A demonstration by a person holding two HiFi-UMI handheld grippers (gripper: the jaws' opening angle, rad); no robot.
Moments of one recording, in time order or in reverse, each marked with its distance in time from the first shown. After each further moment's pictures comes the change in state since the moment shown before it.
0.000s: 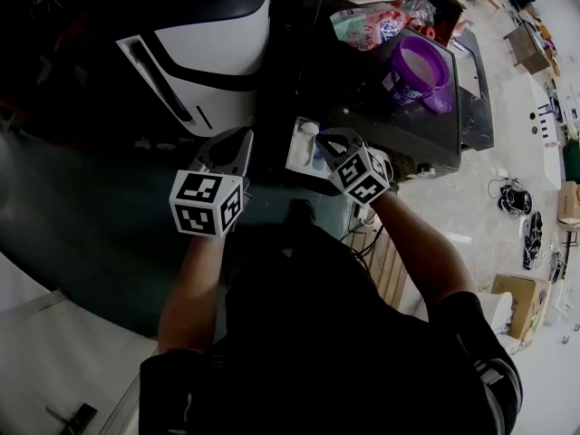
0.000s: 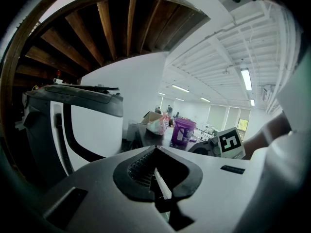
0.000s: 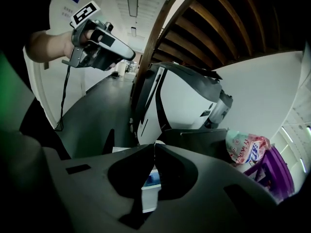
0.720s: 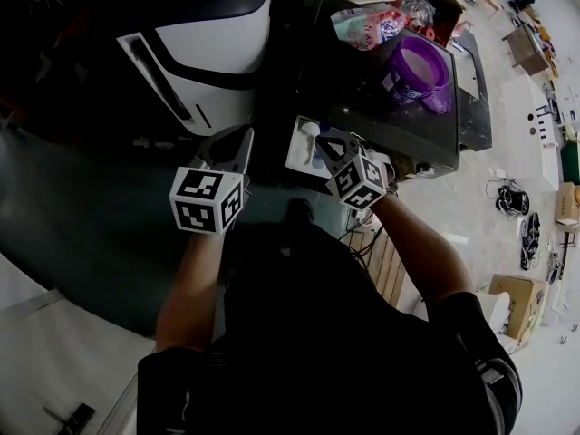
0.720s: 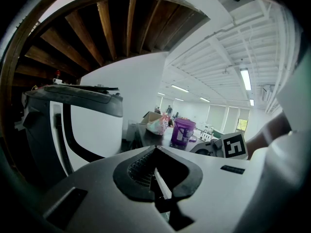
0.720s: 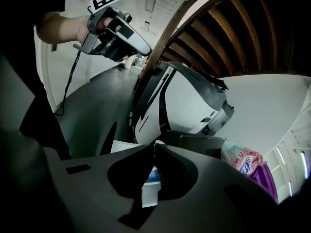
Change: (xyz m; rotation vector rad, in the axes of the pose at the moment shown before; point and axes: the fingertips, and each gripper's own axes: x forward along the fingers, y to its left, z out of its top) left arm -0.001 0.001 -0.001 0.002 -0.002 -0.006; right arm -0.002 0.010 0.000 -0.156 0.028 -0.040
